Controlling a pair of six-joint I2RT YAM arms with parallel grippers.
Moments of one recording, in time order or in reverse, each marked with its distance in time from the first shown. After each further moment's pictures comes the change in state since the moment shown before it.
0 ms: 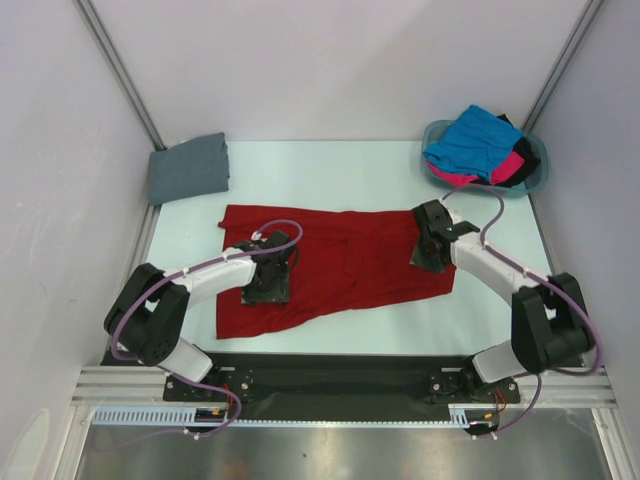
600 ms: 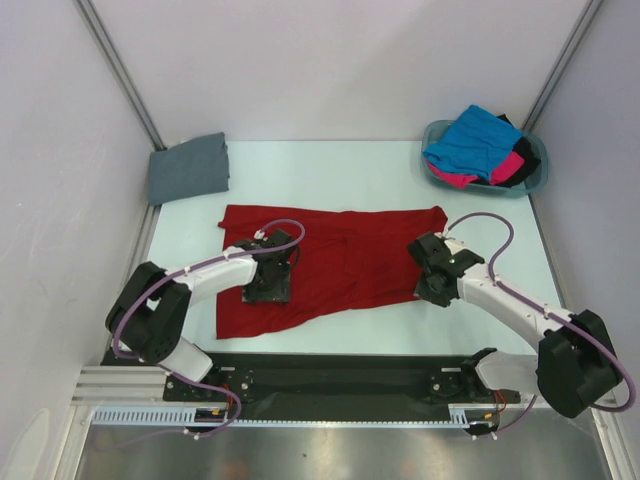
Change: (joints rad) left arm 0.000 0.013 0.014 0.003 0.005 0.042; right arm 0.162 -0.269 -0.196 -0.197 0.105 0.207
